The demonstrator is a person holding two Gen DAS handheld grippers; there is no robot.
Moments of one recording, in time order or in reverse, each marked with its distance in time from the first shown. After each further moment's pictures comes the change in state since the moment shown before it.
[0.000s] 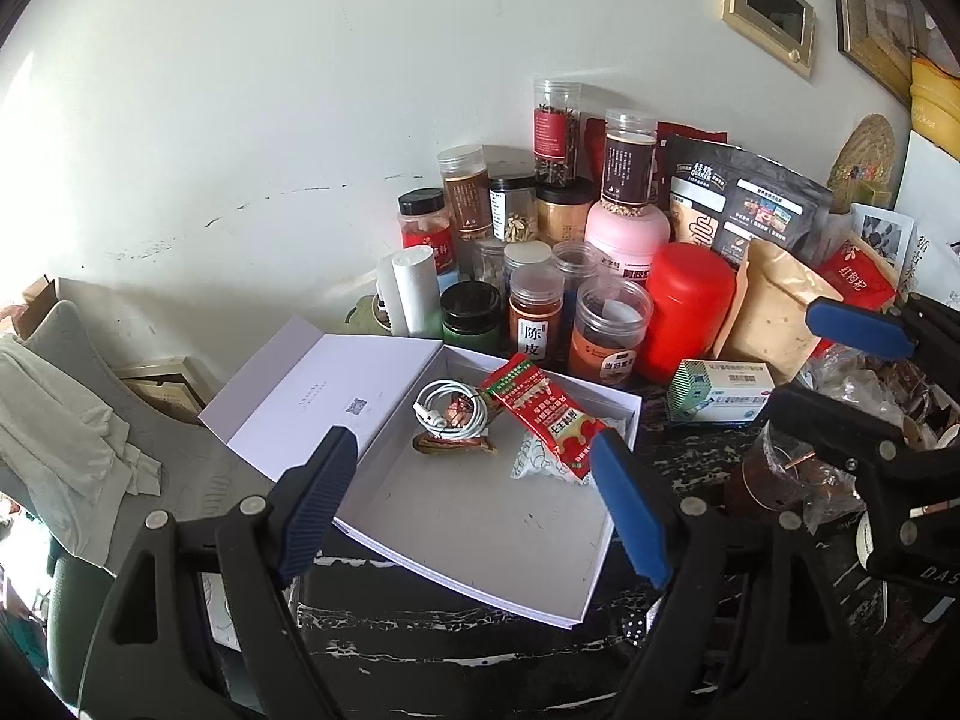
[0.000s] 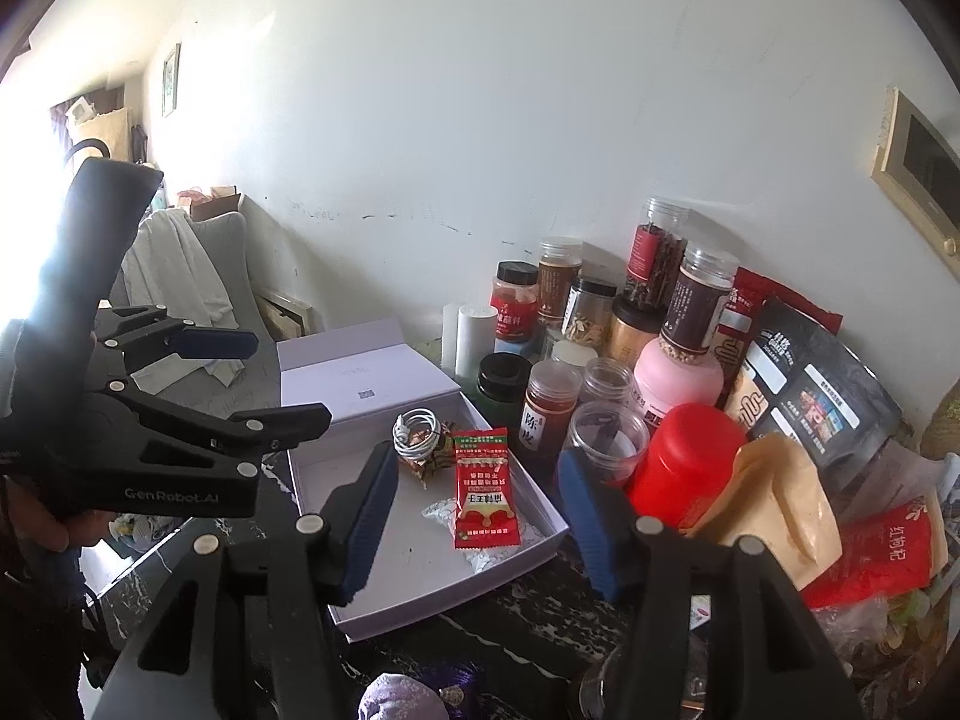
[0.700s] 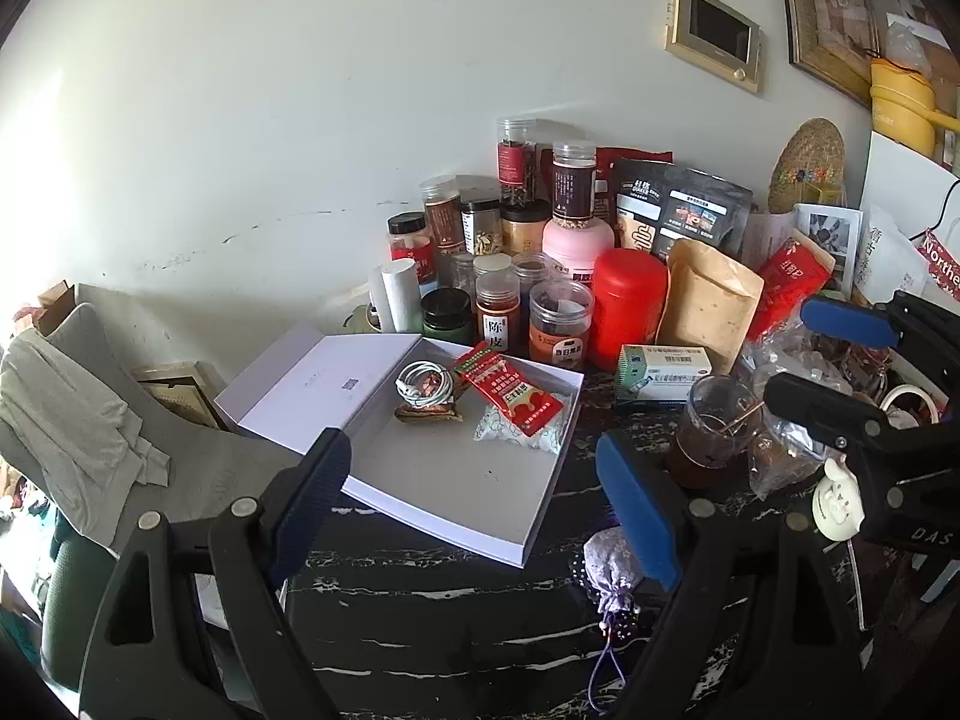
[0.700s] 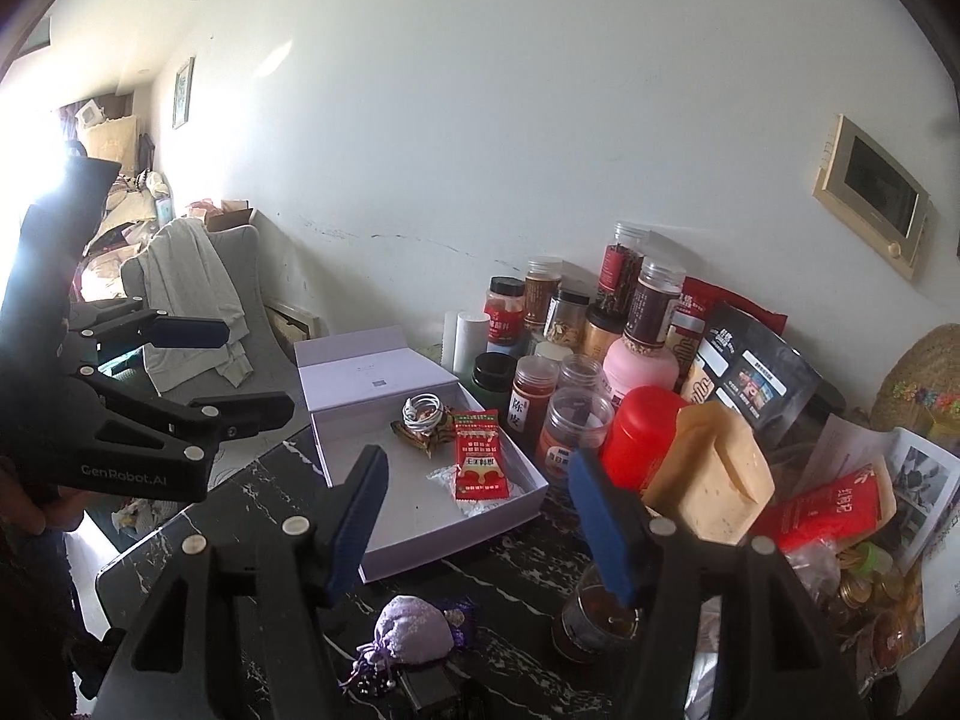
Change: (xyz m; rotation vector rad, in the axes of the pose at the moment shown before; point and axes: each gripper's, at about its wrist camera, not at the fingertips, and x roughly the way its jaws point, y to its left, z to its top) left arm -0.105 -0.038 -0.052 0.008 -0.072 -0.003; right arm -0.090 0.007 -0.041 -0.013 -0.053 -0.025
